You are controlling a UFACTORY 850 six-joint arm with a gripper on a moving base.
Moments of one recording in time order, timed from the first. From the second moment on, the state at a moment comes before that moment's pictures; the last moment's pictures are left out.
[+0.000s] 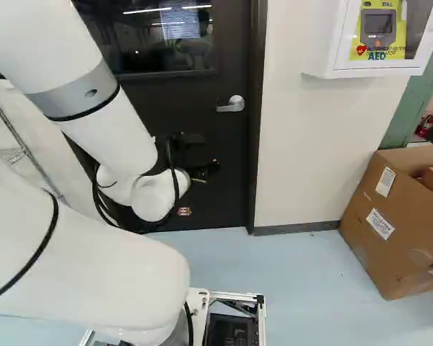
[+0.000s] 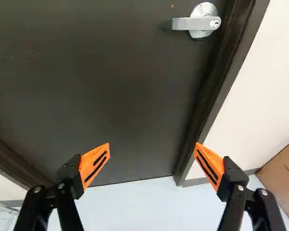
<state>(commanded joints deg) 0.0 16.0 -5.0 0.0 50.0 0.0</state>
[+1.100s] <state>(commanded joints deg) -0.1 13.6 -13.4 0.0 50.0 0.0</state>
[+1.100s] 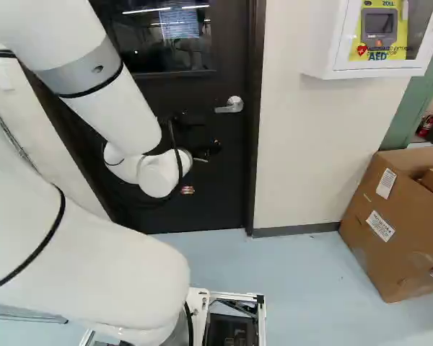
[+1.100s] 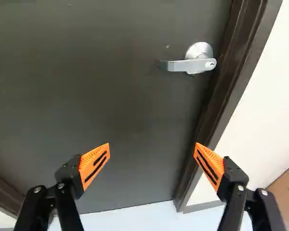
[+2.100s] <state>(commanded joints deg) -0.1 11.2 -22.3 0.0 50.0 0.0</state>
